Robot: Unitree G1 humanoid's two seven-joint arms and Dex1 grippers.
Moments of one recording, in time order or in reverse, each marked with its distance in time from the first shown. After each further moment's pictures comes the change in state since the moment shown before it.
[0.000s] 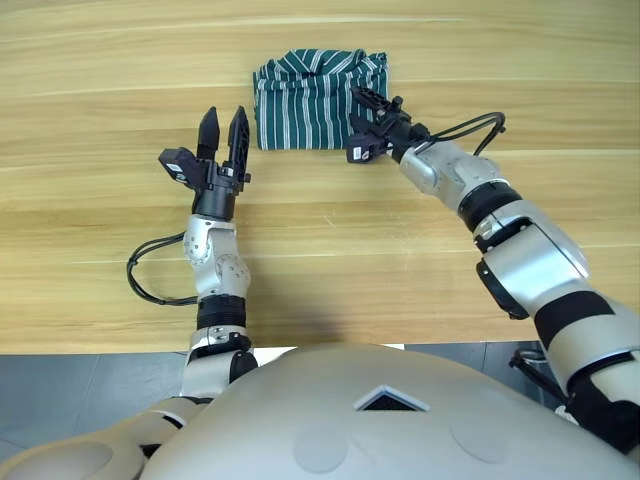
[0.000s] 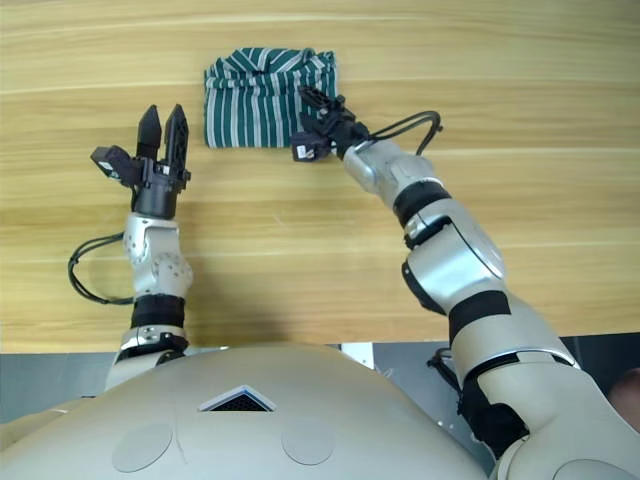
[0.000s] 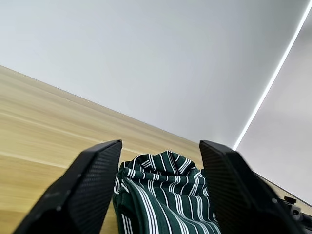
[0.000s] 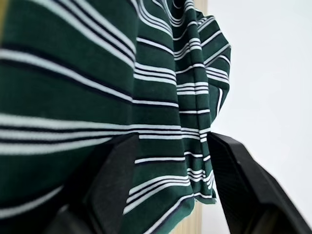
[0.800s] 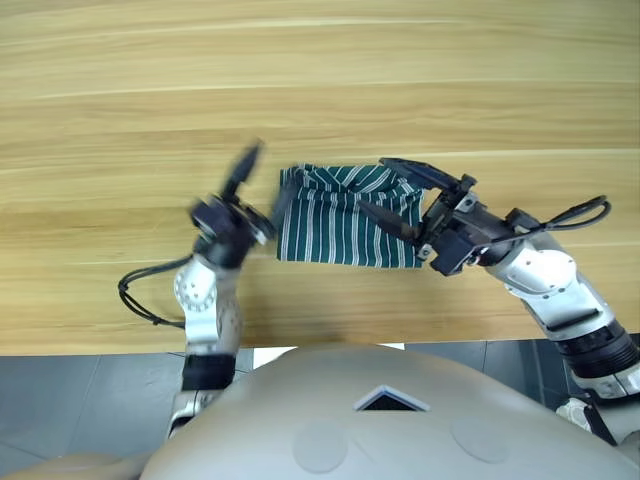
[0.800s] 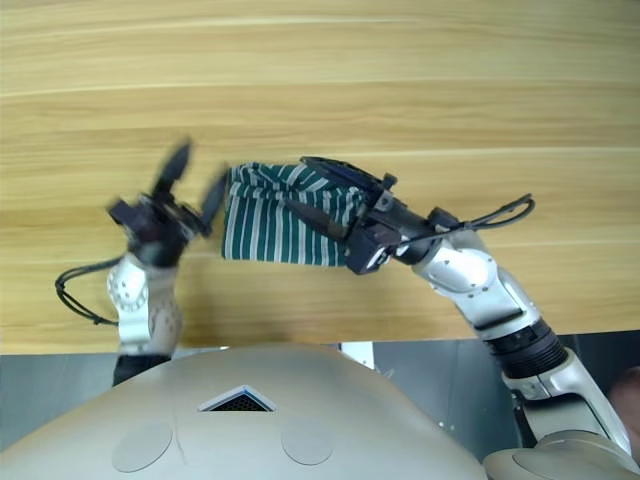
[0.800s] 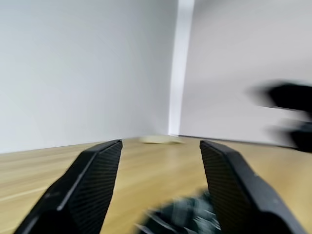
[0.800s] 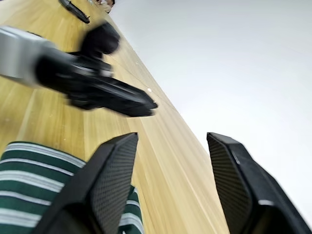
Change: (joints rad) left arm 0.483 0.223 -0.401 -0.552 0.198 -0.153 -0.253; right arm 0.853 -0.546 -0.334 -1.468 0.924 -0.120 0.643
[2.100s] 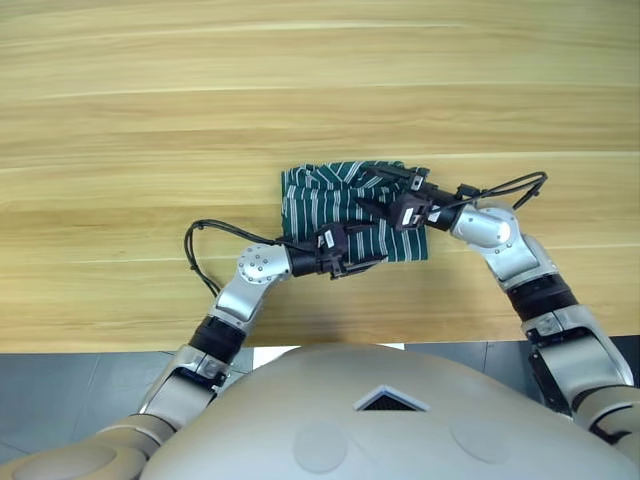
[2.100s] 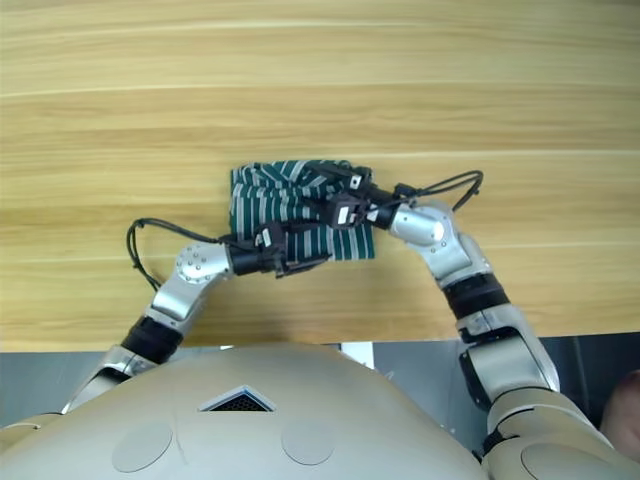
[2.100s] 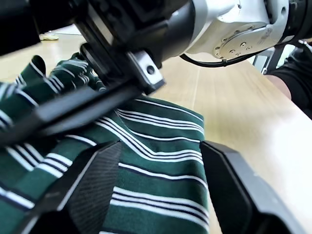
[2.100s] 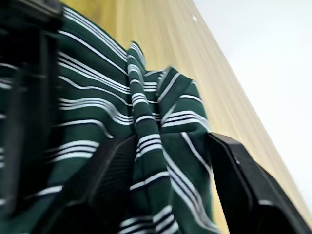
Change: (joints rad) left arm -0.358 0.042 -0.296 0.355 0.186 0.414 0.053; right arm -0.278 0.298 0.019 0.664 -0.295 -0.063 0.139
